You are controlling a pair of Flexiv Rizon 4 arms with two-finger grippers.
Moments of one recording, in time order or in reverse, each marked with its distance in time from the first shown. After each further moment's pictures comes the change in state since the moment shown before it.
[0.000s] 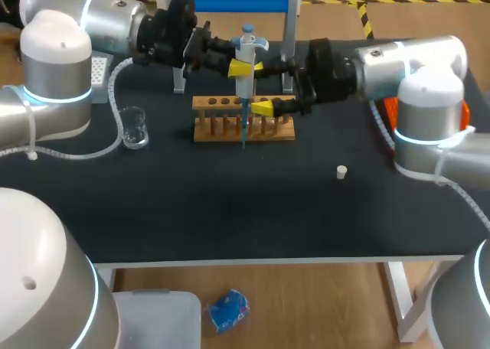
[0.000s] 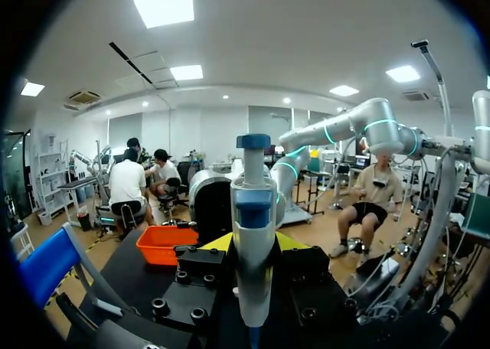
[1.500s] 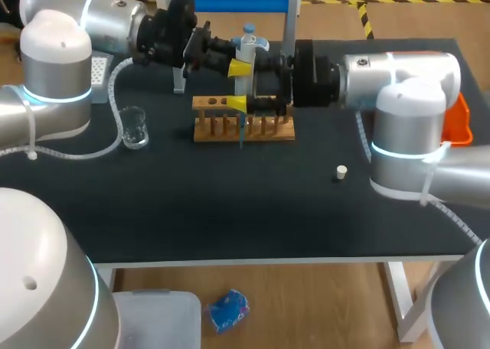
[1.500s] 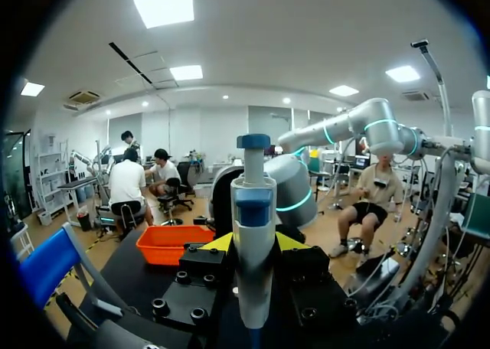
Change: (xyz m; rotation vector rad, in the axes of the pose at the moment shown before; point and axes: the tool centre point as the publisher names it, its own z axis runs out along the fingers) left arm 0.000 0.000 0.000 0.000 0.000 0.000; right arm 0.002 0.022 0.031 -0.021 -0.182 -0.010
